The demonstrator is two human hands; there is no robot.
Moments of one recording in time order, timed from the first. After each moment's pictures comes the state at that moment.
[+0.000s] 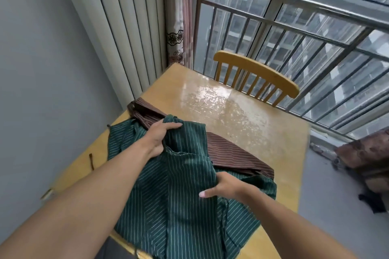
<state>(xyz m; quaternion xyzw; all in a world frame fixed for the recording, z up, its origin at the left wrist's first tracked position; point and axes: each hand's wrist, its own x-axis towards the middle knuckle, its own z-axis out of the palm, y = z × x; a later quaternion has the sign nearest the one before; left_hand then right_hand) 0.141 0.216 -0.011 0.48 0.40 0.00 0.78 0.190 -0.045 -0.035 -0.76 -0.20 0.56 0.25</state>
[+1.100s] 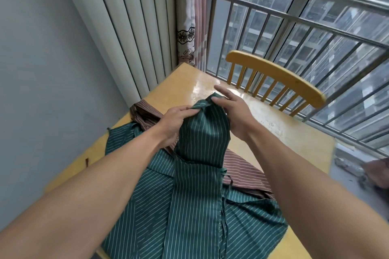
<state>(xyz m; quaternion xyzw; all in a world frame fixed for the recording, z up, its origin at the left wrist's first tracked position) 0.214 0.210 0.020 0.55 0.30 0.02 0.78 0.341 0.069 0.041 -0.64 -0.10 0.38 0.66</state>
